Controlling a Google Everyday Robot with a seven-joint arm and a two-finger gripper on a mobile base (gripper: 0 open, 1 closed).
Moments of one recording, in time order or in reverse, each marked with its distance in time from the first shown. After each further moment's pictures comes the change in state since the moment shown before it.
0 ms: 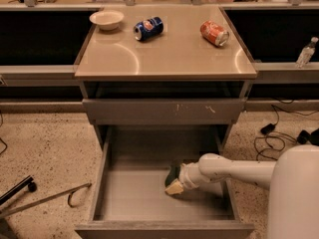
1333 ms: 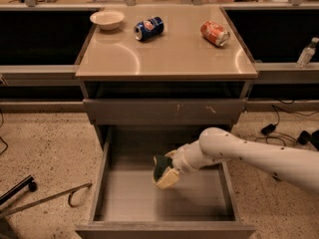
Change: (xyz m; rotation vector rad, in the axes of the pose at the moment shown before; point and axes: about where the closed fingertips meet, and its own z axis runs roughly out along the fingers) arm -0.118 0.064 -0.120 -0.105 -0.069 -0.162
